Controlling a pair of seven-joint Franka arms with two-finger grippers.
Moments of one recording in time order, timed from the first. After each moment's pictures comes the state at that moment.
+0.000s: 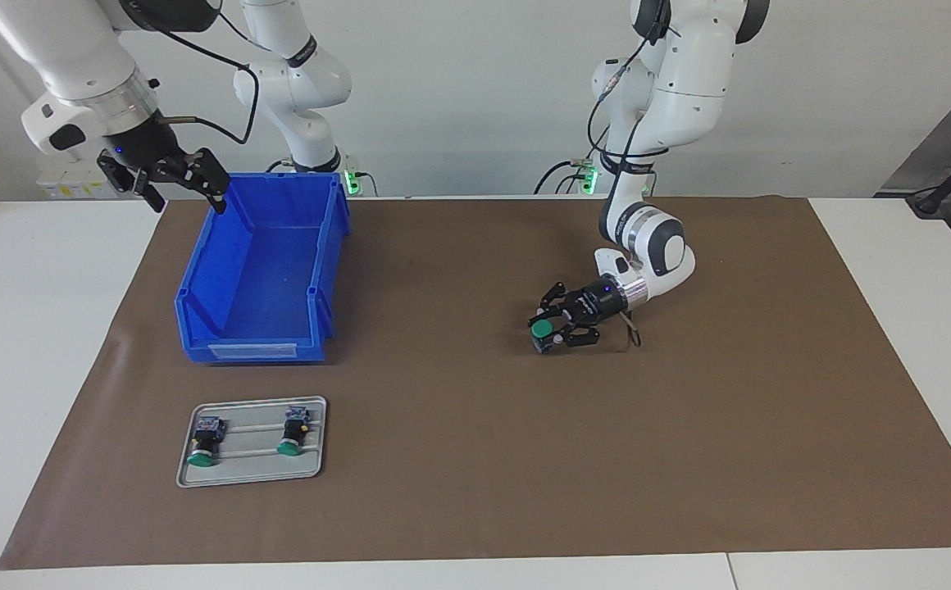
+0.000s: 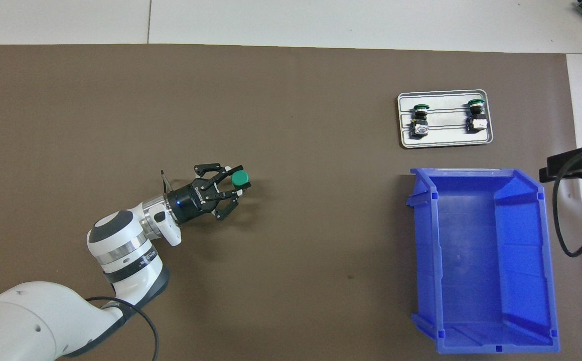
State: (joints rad) left arm -0.27 0.35 0.03 -2.32 -2.14 1.87 2.71; right arm 0.11 -0.04 -0.18 -1.59 0.03 1.49 0.05
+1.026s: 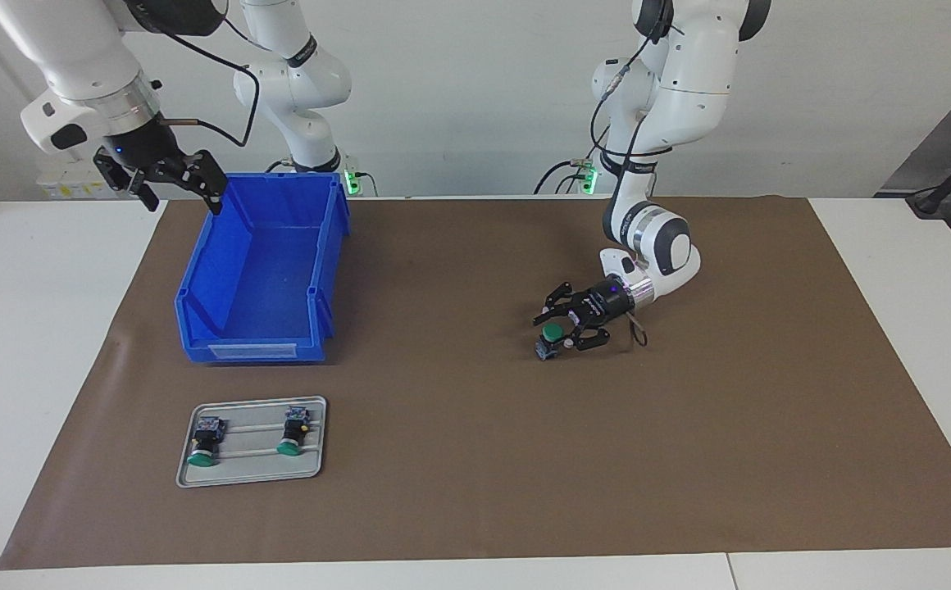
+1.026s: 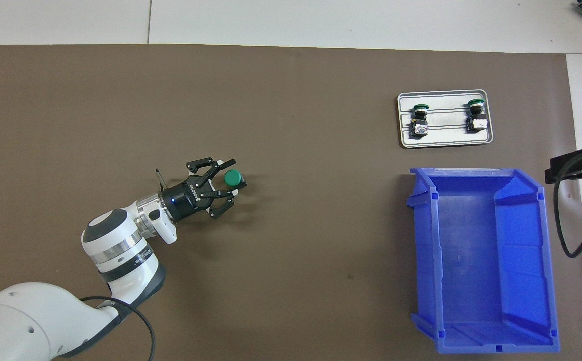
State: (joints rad) left arm -0.27 0.34 0.04 -2.32 -2.14 1.87 2.70; right arm 0.12 -0.04 -0.17 -1.59 -0.04 1.49 0.05
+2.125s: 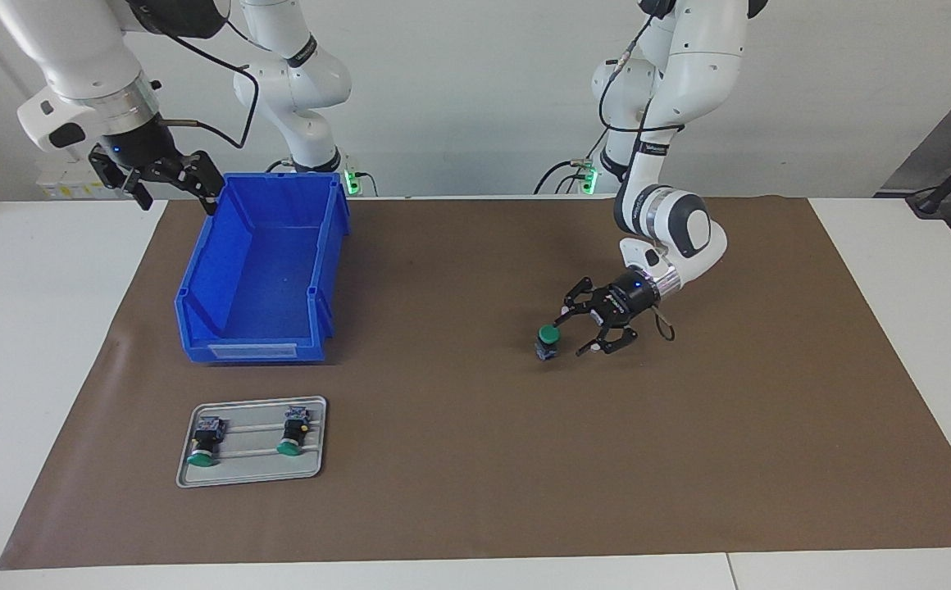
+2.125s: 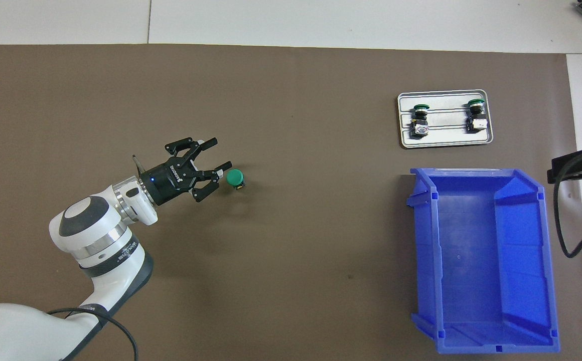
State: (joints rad) left arm -0.26 0.20 0.03 -2.24 -2.03 2.18 2.37; right arm 0.12 -0.04 -0.17 -1.59 -0.05 1.49 0.05
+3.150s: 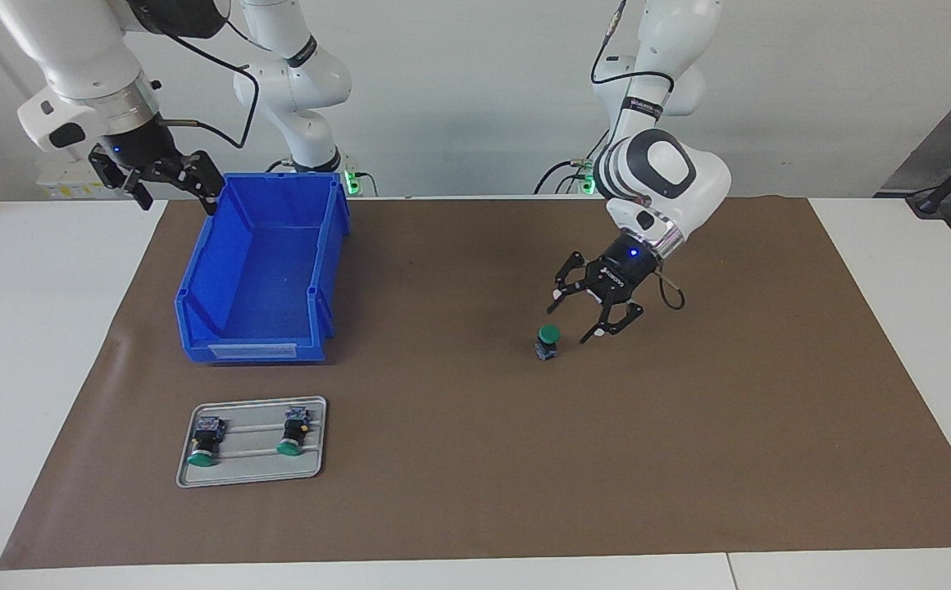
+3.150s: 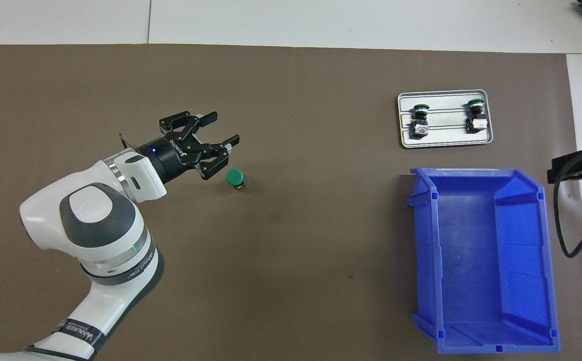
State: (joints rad) left arm -0.41 0.07 0.02 -2.09 -1.70 2.61 1.81; right arm 0.12 -0.04 -0.17 -1.59 -0.05 1.49 0.05
